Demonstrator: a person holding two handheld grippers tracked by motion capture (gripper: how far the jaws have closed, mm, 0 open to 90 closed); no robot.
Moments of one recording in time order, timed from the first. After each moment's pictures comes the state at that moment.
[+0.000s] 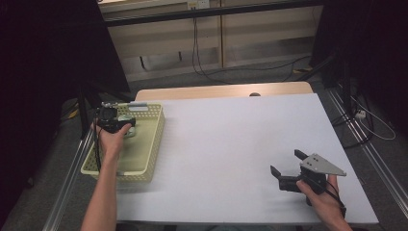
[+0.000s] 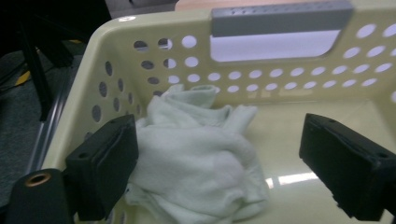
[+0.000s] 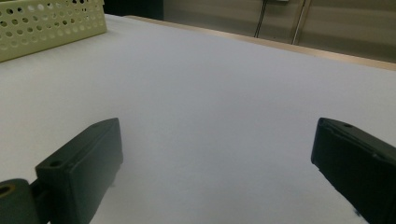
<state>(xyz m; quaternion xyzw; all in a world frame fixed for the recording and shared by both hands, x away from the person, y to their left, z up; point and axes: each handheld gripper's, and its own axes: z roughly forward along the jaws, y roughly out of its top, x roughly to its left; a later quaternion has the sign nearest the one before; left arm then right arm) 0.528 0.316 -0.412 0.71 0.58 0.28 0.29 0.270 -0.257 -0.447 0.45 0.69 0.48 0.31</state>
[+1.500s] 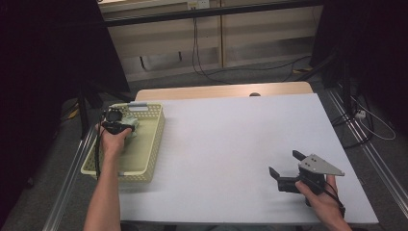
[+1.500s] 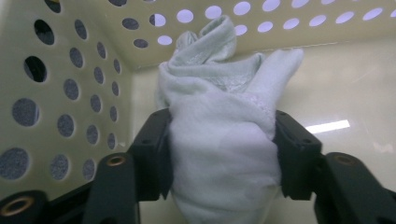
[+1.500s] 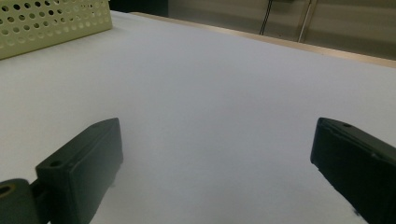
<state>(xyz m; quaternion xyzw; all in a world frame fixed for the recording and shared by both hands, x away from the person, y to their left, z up) 0.540 0.316 -0.432 0.75 0.58 0.22 0.22 0.269 -0.254 -0.448 0.44 0.69 0.48 0.30</state>
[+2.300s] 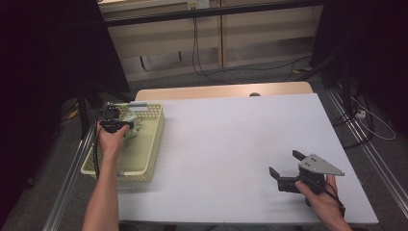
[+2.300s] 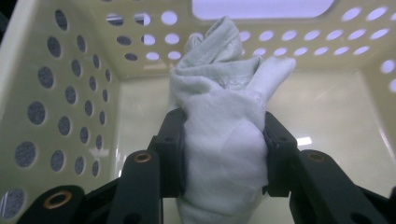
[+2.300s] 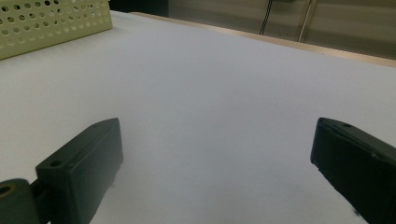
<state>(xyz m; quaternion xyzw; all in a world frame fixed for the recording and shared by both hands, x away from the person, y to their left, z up) 0.533 0.315 -0.414 0.74 0.59 0.20 0.27 0.270 -0.254 -0.448 0.44 0.69 0.48 0.30</state>
